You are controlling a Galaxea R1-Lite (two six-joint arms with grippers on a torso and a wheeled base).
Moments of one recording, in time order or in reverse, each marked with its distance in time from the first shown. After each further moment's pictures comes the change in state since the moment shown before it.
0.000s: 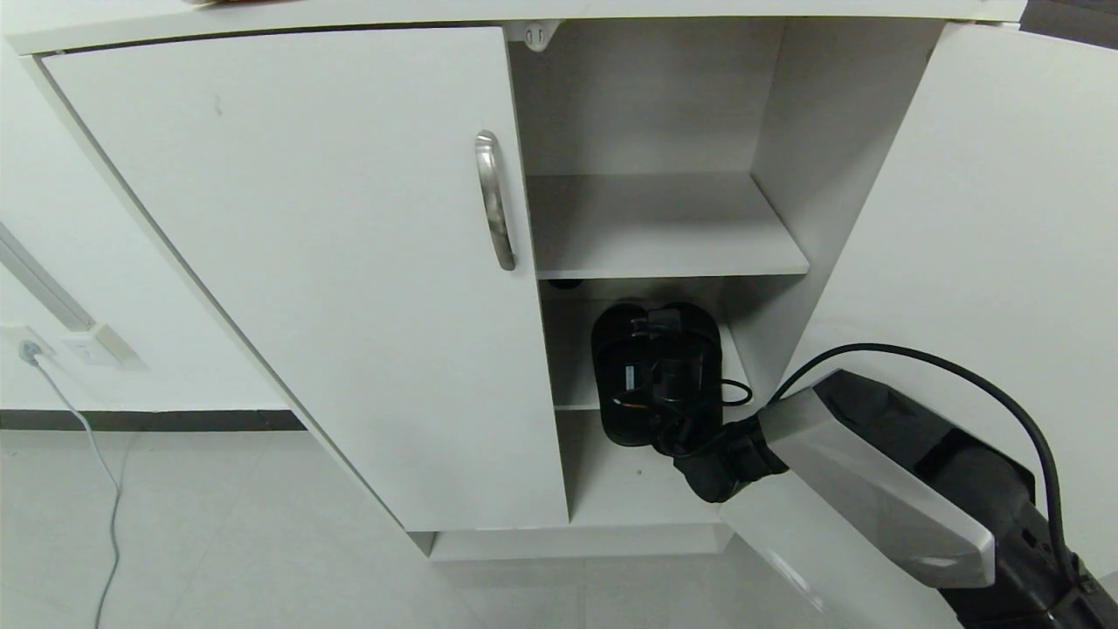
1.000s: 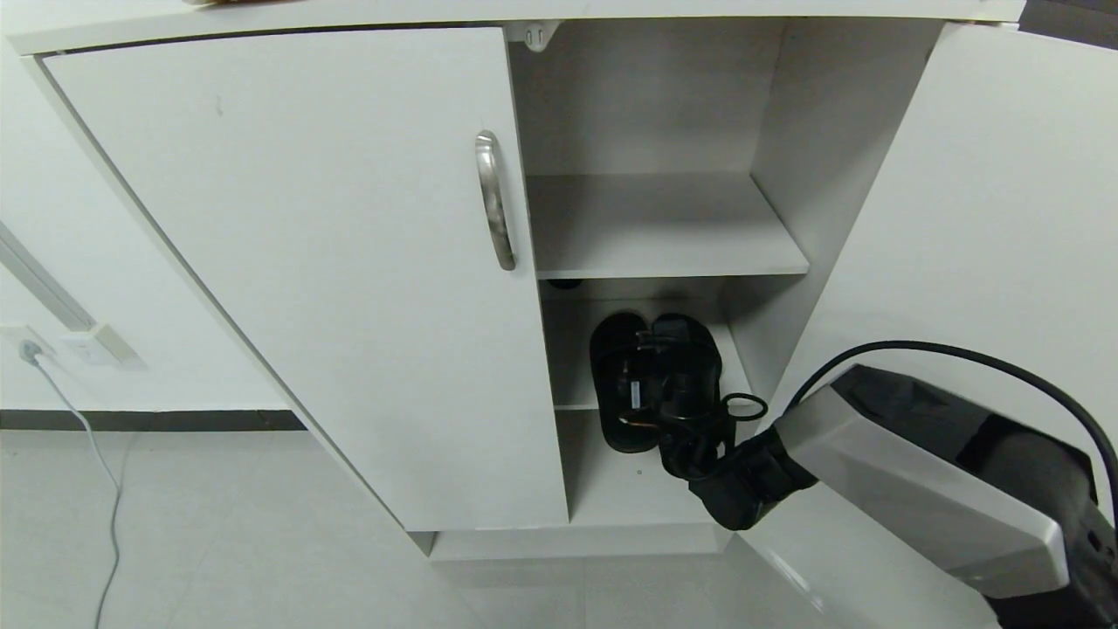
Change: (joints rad) left arm 0.000 0.000 0.000 0.000 0.008 0.003; right arm 0.040 -0.124 0.266 -0.103 -0.006 0.004
